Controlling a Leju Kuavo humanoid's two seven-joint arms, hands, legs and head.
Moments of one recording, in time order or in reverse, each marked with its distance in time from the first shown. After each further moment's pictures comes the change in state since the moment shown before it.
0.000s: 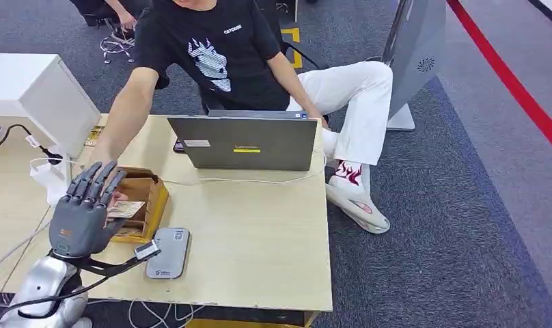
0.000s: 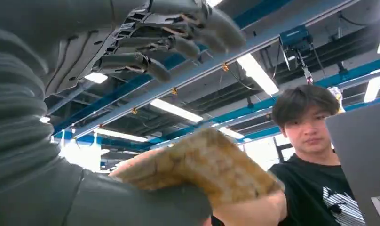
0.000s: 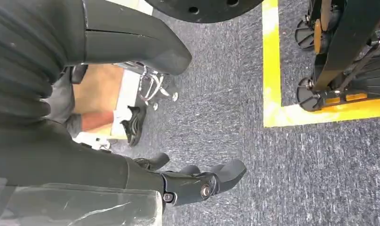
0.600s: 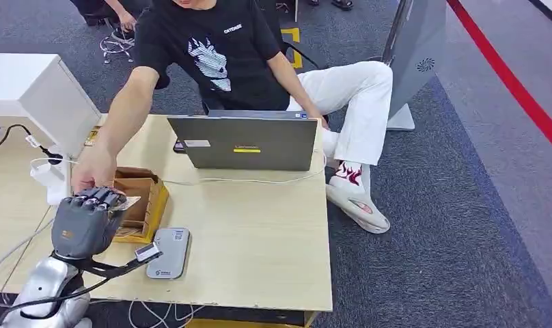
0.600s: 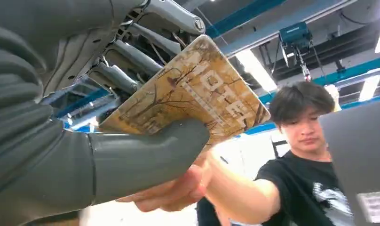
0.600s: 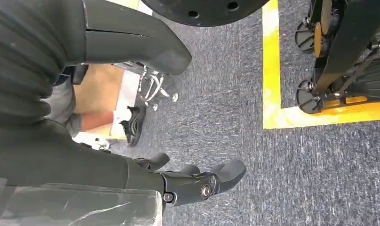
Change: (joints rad) left arm 0.002 -0.003 -0.030 0.009 0.076 -0.004 -0.047; right arm 0.000 0.007 -0.010 0.001 0.013 0.000 -0.007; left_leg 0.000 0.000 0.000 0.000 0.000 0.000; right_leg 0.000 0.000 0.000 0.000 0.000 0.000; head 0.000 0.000
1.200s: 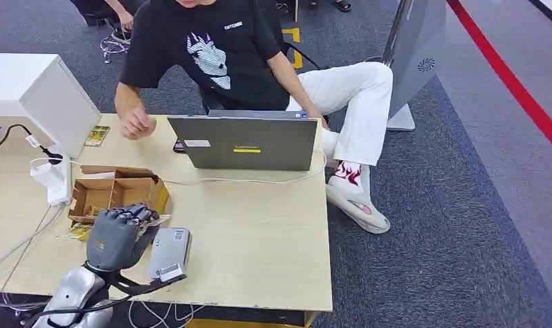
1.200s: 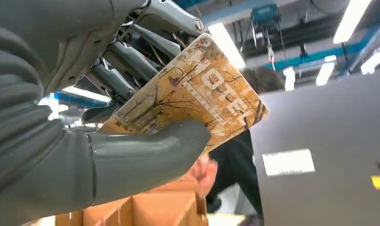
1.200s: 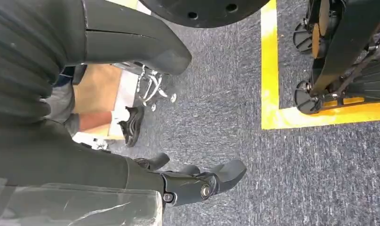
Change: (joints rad) left arm 0.027 -0.033 -0.124 0.000 0.058 -0.066 -0.039; right arm 0.000 0.006 -0.014 0.000 0.009 0.002 -0.009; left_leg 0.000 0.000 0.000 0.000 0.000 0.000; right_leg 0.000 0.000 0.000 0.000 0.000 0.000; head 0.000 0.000
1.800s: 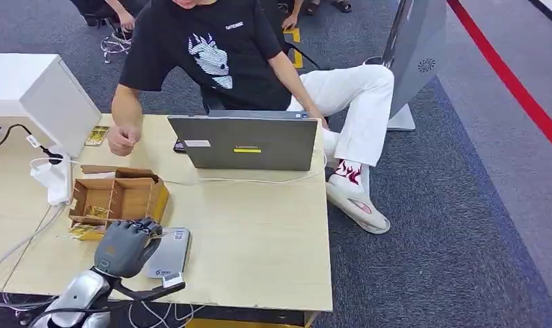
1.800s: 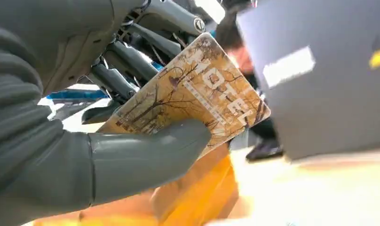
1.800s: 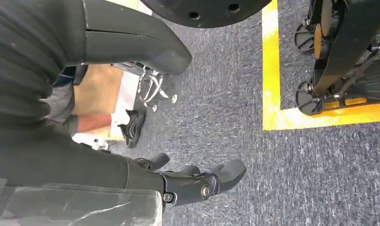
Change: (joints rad) left arm -0.029 0.053 -0.054 0.158 -0.065 -0.090 0.116; right arm 0.000 0.002 -0.026 0.000 0.026 0.010 0.000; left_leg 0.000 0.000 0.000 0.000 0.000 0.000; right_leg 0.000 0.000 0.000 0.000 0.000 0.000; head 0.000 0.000
